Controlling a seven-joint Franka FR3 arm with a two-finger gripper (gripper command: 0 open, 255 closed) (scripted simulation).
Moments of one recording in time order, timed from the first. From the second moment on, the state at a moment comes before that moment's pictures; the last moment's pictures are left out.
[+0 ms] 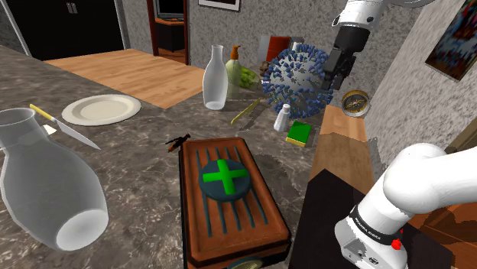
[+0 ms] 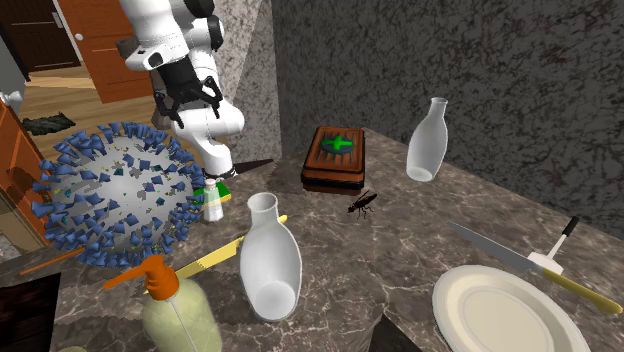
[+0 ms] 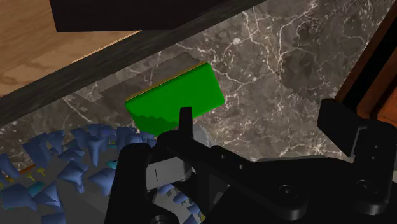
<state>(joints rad) -0.01 -0.78 -0.07 -2.29 0.12 1.44 -0.09</state>
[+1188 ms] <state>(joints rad) 0.01 -0.56 0.35 -2.29 0.29 1.78 0.42</state>
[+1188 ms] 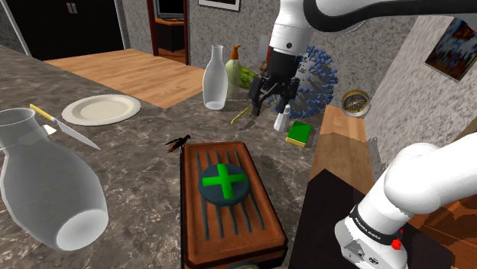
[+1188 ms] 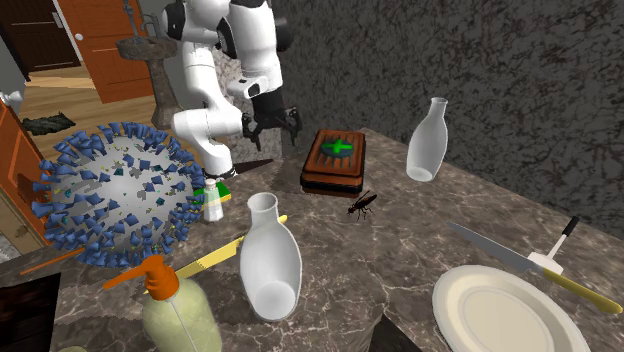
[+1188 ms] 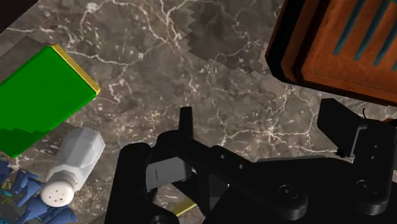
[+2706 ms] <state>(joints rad) 0.08 0.30 0.68 -1.74 -0.24 2.00 1.26</state>
